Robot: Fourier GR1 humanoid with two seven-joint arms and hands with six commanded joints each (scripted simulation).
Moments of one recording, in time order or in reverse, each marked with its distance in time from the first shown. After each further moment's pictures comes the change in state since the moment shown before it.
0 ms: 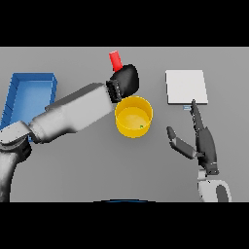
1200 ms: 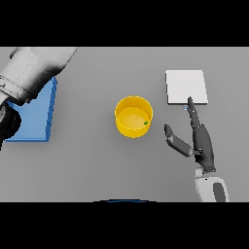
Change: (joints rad) left arm -0.443 0.101 0.125 0.399 0.264 0.108 0.001; right arm -0.029 0.006 0.014 0.015 0.027 -0.013 -0.015
